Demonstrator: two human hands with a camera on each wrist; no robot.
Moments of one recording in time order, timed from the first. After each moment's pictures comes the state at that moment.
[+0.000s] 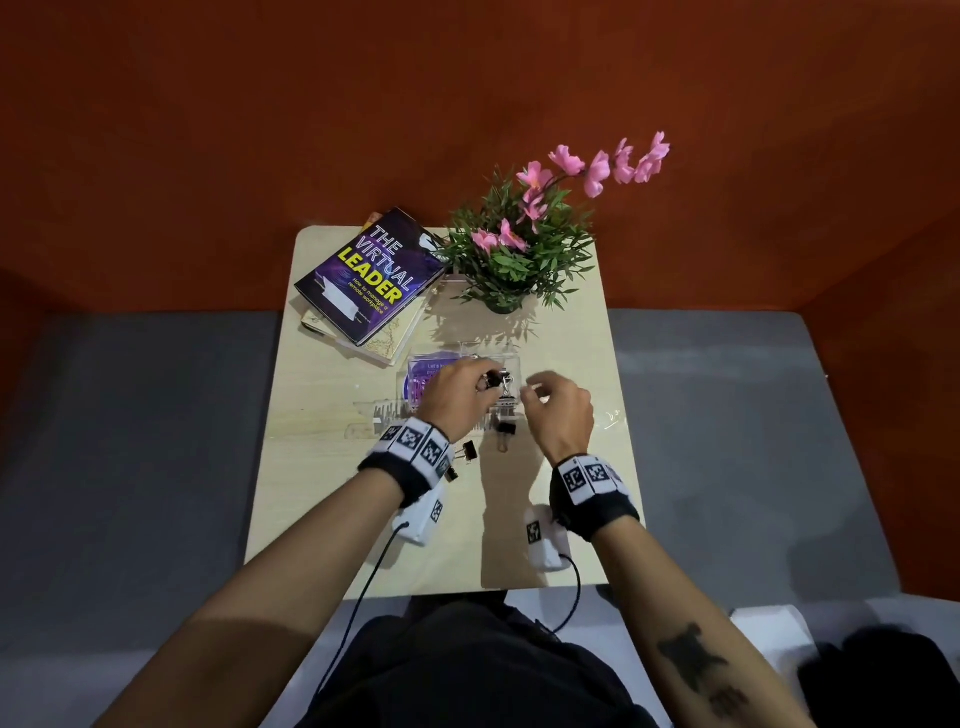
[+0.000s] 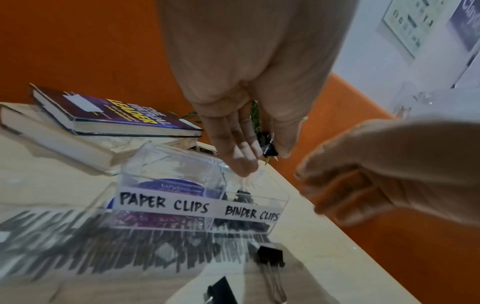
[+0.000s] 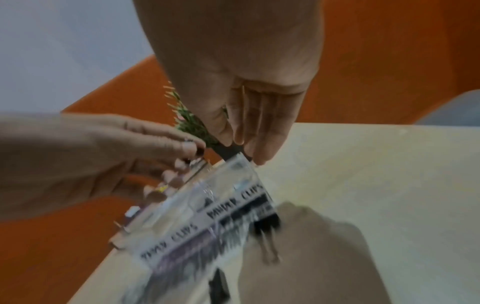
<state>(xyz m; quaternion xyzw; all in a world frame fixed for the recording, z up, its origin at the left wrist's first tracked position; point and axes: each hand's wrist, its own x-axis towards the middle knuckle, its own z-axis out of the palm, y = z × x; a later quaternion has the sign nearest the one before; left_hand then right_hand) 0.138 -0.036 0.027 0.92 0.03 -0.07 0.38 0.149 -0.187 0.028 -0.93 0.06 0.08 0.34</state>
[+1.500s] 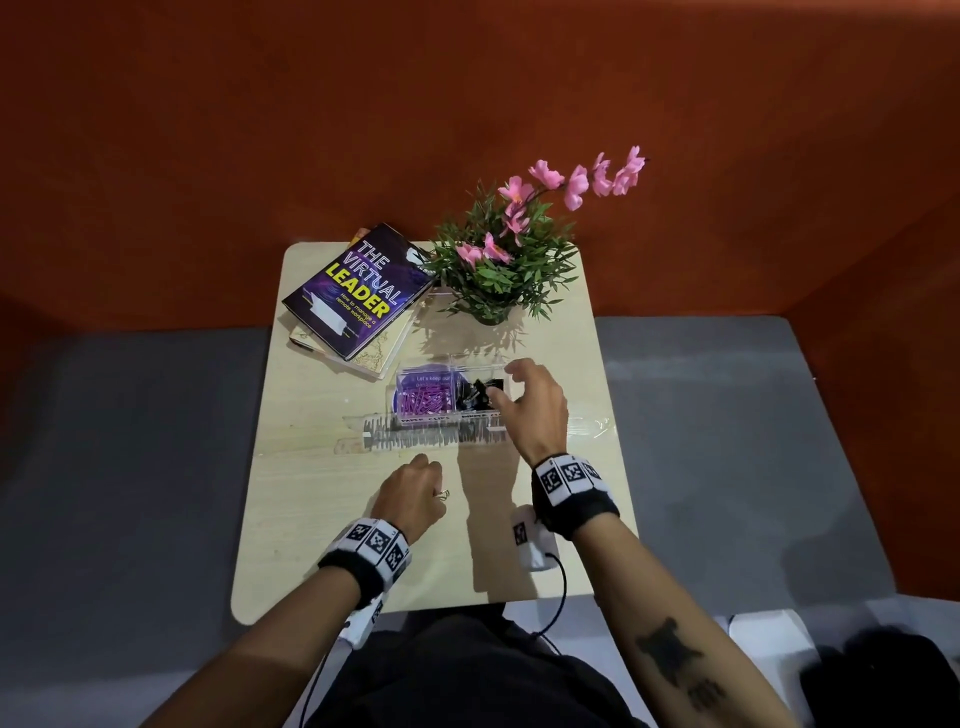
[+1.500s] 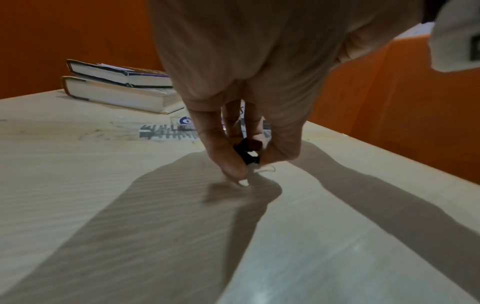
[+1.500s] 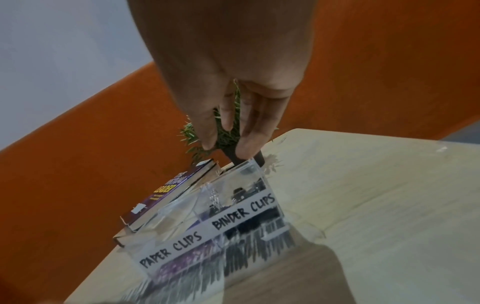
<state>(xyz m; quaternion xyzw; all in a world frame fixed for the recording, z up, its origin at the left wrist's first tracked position) 0.047 -0.021 -0.023 0.94 0.06 -0.21 0.24 0.158 -0.176 0.030 -0.93 -0.02 0.04 0.36</state>
